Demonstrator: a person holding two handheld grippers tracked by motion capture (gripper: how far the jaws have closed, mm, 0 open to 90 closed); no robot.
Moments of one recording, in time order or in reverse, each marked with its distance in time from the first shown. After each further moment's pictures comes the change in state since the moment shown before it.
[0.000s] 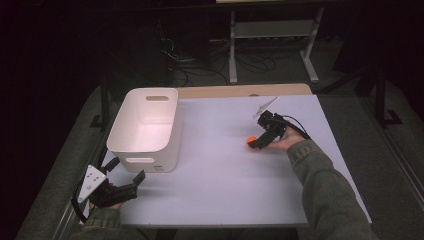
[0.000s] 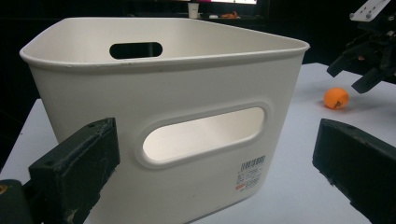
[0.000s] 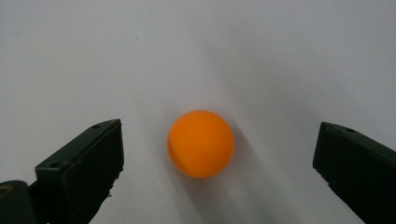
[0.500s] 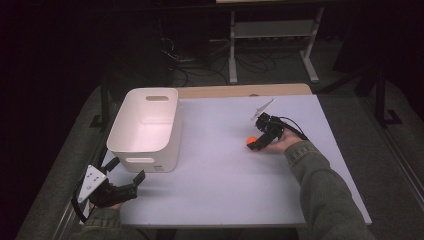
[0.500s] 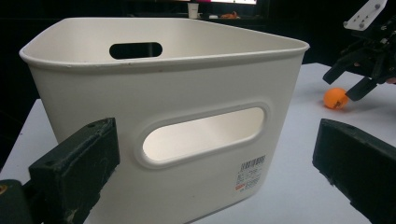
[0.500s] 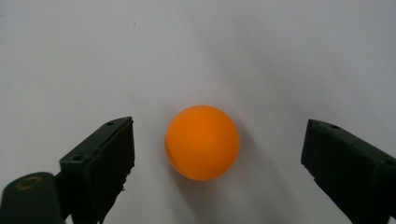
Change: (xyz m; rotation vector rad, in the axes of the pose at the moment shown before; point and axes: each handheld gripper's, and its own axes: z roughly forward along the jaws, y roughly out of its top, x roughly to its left) left arm 0.000 0.000 0.000 0.000 0.000 0.000; right arm 0.000 -0.001 0.011 0.035 0.007 -0.026
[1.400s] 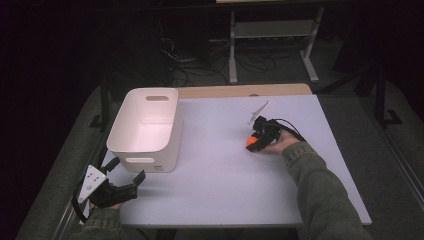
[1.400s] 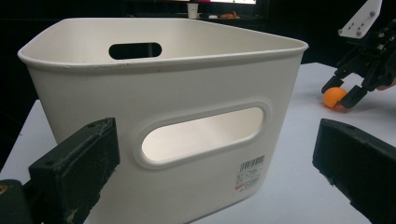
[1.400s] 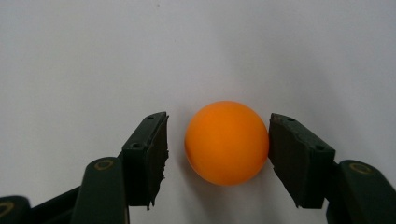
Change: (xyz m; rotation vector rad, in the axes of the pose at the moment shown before) left arm 0.000 0.000 0.000 0.000 -0.002 0.004; right arm 0.002 0.001 0.011 0.049 0.073 -0.066
